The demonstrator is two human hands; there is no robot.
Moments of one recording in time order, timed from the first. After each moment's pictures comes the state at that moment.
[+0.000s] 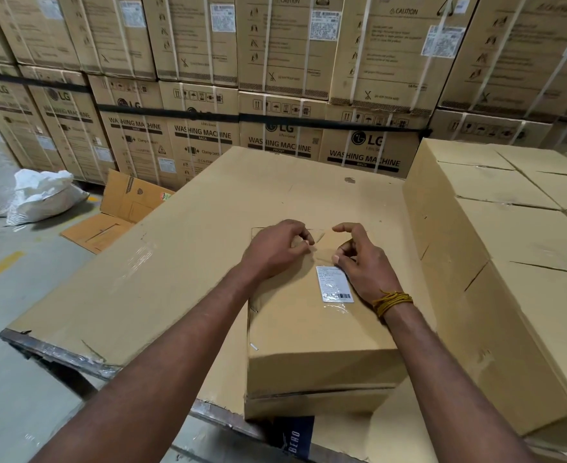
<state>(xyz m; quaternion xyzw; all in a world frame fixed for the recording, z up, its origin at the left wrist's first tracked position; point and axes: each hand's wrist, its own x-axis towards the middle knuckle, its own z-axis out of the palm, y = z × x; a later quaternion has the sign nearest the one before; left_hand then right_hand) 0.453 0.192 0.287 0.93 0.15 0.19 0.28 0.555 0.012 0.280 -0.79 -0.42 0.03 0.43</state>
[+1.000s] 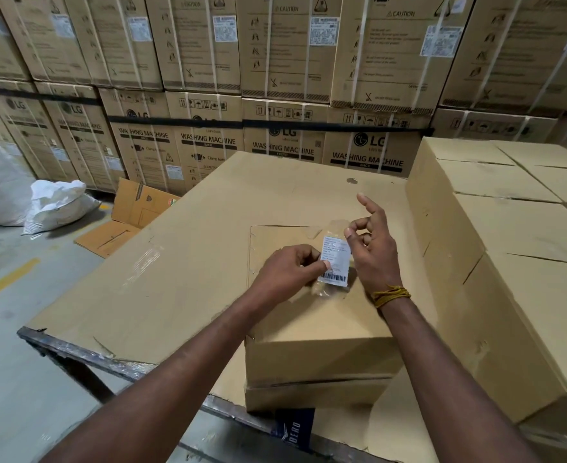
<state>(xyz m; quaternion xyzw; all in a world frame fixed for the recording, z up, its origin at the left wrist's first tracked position) 0.414 0.123 0.288 0.82 0.16 0.16 0.52 0.550 0.004 0.287 -0.70 -0.39 -0.07 0.59</state>
